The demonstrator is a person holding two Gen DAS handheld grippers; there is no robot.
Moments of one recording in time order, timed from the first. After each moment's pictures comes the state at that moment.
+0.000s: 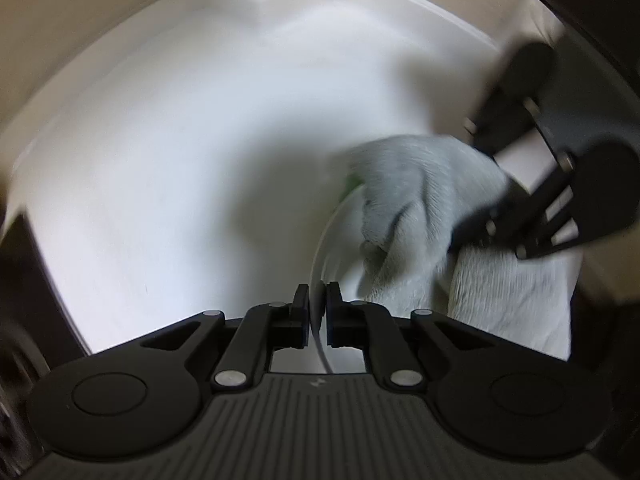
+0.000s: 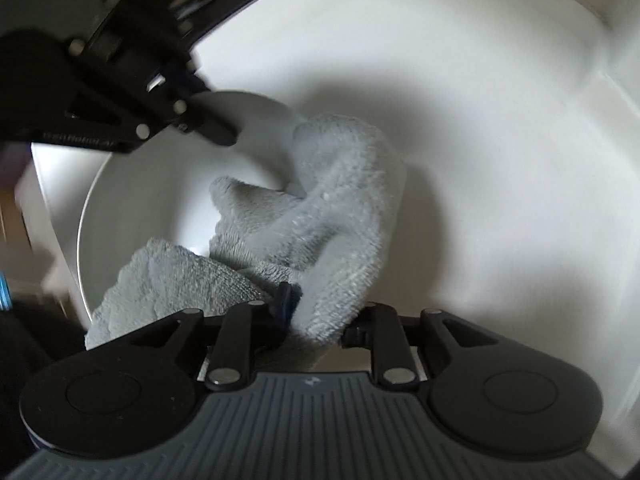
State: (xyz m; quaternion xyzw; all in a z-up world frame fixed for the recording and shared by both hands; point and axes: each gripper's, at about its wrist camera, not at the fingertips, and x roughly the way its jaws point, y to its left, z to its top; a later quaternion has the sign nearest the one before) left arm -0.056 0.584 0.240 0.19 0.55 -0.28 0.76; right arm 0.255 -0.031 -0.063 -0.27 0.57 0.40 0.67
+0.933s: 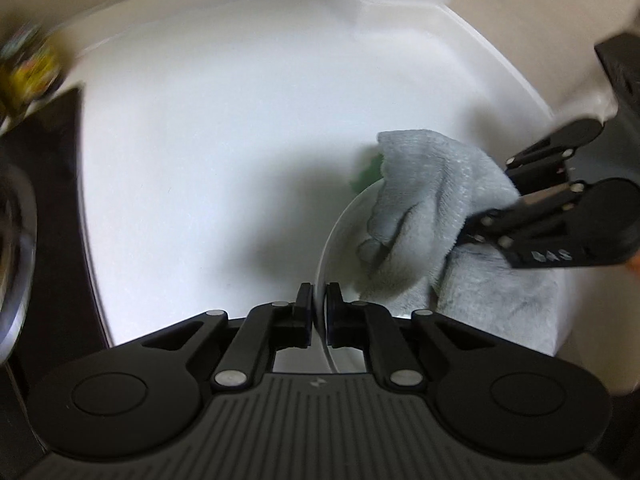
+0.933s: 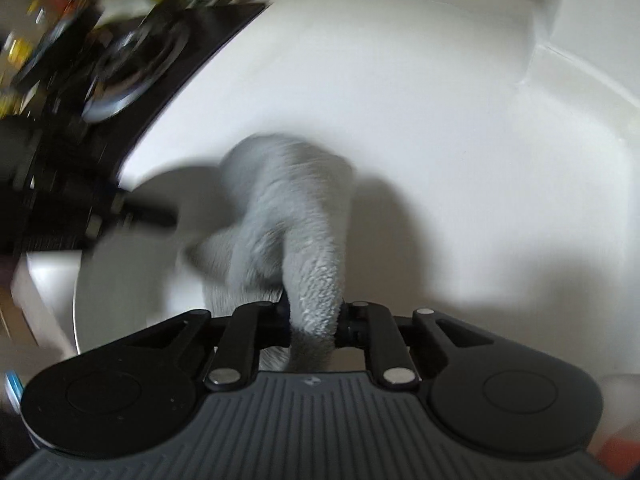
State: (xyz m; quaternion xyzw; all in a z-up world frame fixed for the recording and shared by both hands) left arm -0.155 0.662 0.269 0.06 0.56 -0.20 0.81; right arm 0.249 -0.047 -0.058 -0.17 0.55 0.35 0.73
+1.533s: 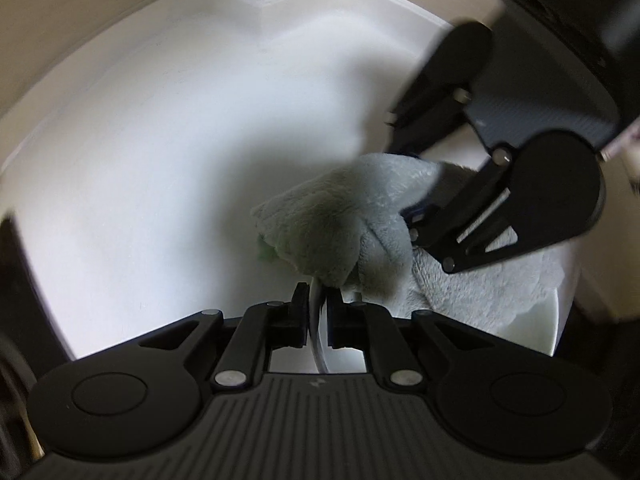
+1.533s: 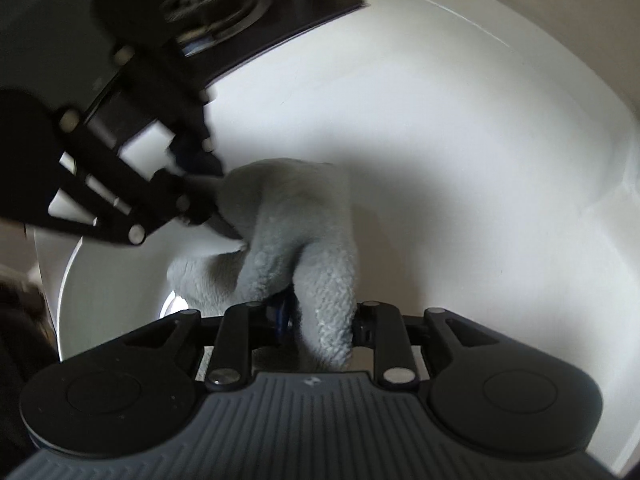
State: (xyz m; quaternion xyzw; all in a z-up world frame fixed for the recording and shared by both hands) left arm -0.205 0.739 0.317 0.08 0.56 -0.23 0.79; right arm 0.293 -0.022 -0.061 -0.23 0.52 0.42 0.71
